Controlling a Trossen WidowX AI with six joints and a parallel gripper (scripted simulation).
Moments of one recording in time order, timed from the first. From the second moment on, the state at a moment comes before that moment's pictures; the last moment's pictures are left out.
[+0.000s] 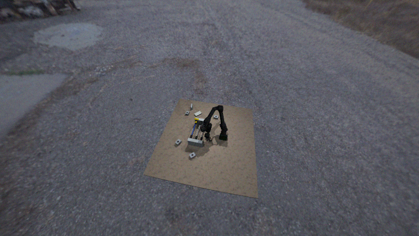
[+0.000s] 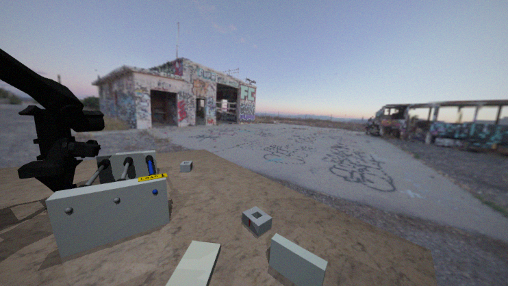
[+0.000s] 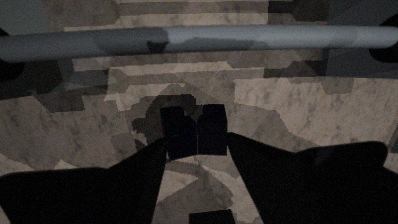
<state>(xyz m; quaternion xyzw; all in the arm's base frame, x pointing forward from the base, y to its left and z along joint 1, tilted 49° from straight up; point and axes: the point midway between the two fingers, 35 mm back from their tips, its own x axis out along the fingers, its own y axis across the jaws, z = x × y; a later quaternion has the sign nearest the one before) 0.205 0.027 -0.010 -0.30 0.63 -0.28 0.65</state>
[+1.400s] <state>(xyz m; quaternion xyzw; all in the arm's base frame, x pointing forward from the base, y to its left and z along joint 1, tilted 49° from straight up) 0.218 0.119 0.064 -0.36 0.65 -0.21 0.63</state>
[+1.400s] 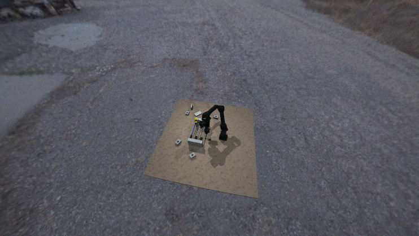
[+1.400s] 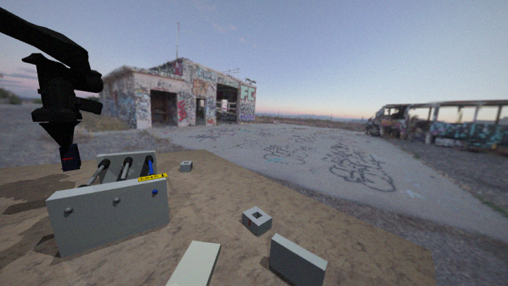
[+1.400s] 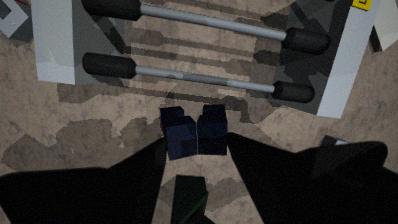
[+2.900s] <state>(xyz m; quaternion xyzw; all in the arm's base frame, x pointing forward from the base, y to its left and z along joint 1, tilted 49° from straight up) 0.353 0.120 0.061 -0.71 0.58 0.17 0.35</state>
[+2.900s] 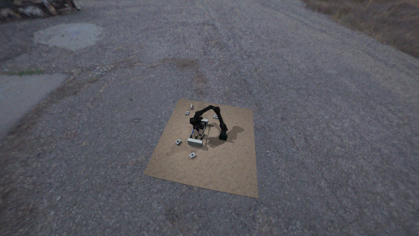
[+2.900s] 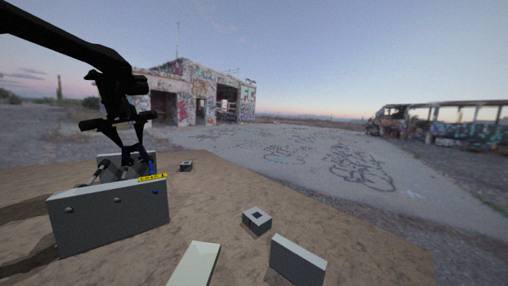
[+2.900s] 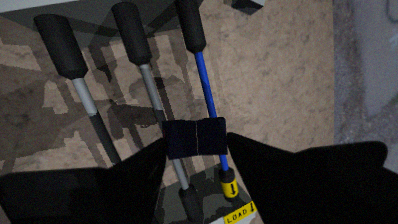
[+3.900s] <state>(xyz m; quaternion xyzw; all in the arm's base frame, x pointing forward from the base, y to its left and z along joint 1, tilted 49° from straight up) 0.387 0.096 0.045 -0.76 0.55 0.22 0.28</state>
